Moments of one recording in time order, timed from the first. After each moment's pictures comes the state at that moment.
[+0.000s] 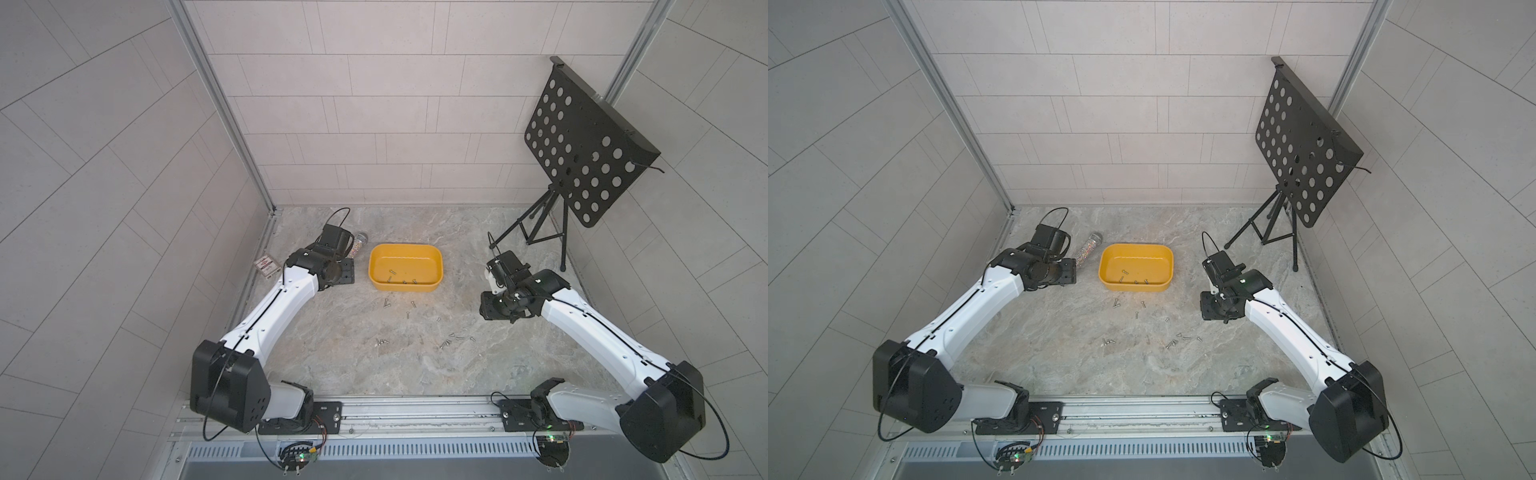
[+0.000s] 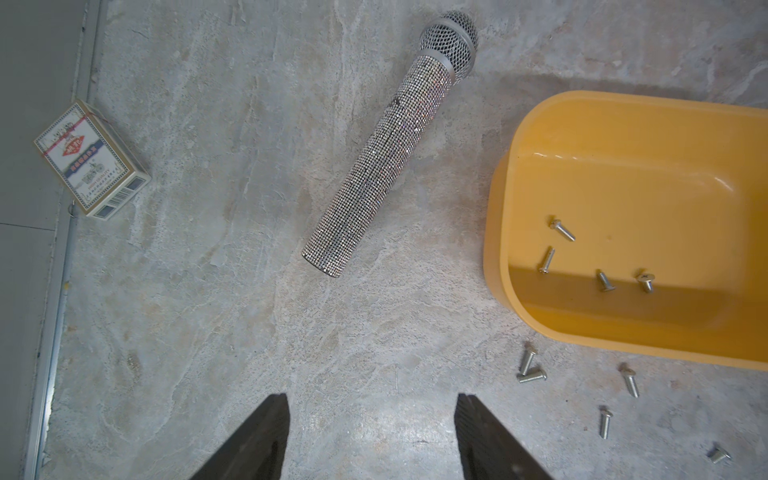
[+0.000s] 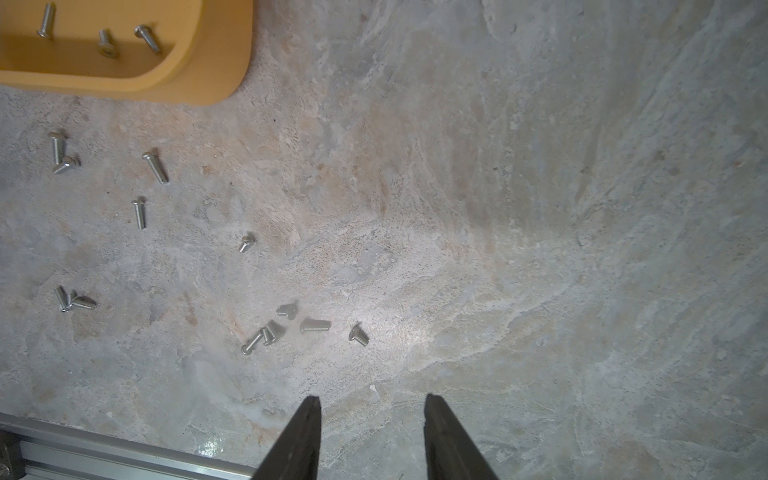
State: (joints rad) left arm -0.31 1.37 1.17 -0.86 -0.22 -0.34; right arm 0.41 1.20 0.99 -1.03 -0.01 0.41
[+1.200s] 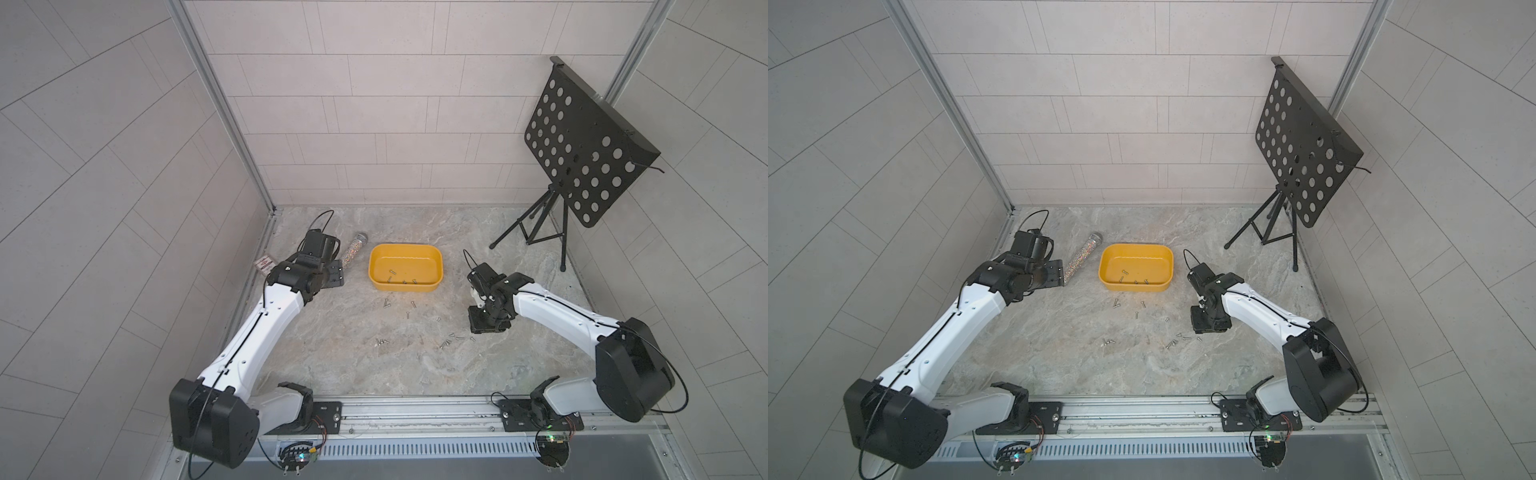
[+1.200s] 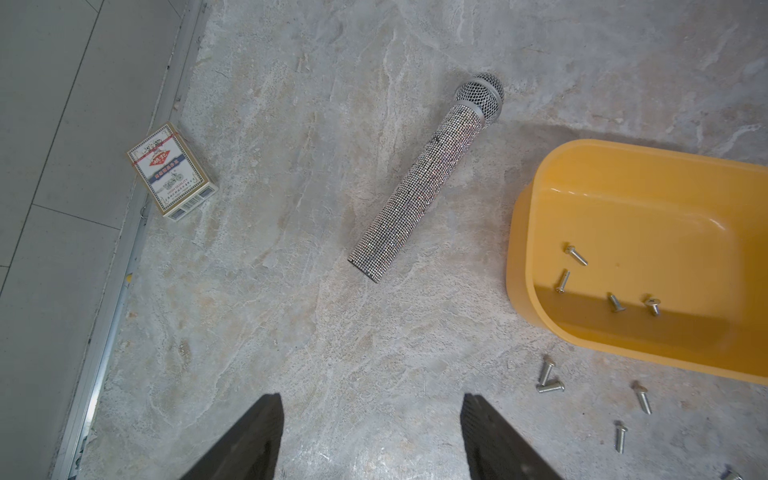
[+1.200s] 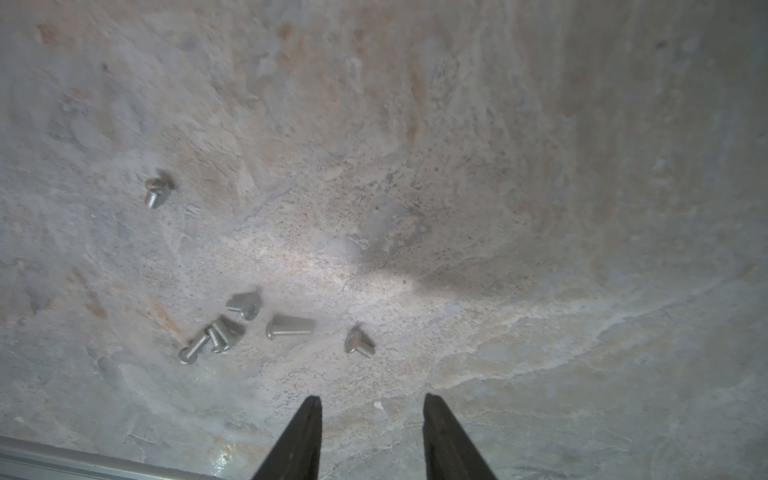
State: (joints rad) left arm -0.27 1.21 1.09 -0.85 -0.26 -0.33; right arm 0.47 1.42 0.89 -0.94 -0.07 0.43
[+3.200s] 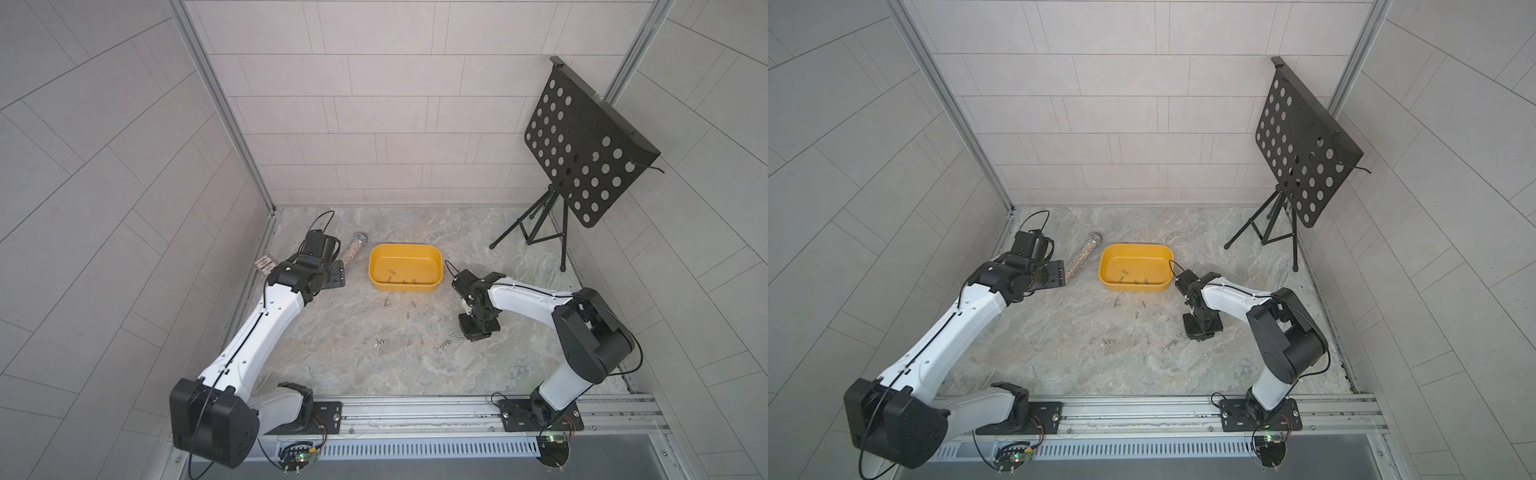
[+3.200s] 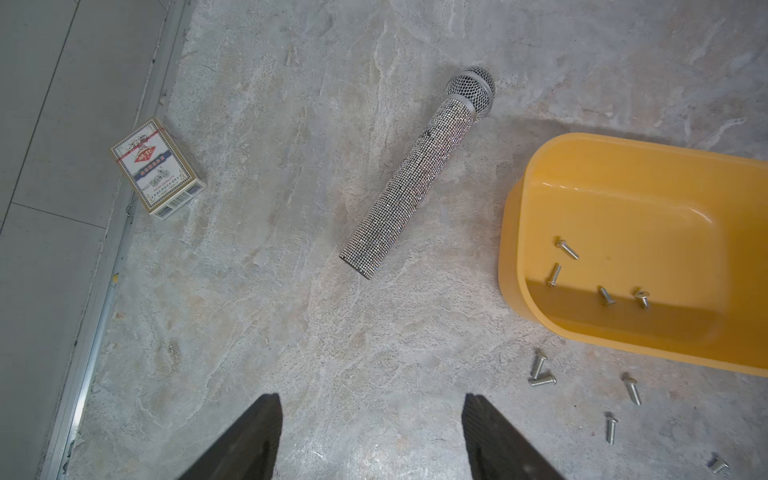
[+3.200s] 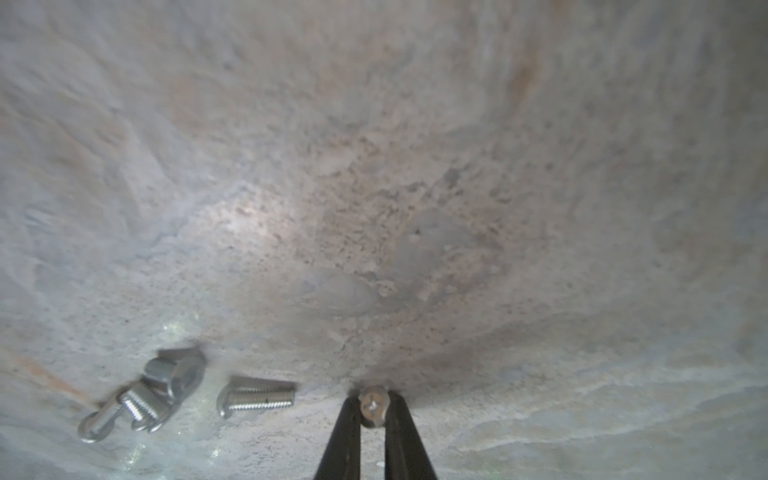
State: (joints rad) left arm -0.27 1.21 1.09 -0.85 -0.23 -0.33; right arm 0.52 1.64 0.93 -0.93 -0.06 0.41
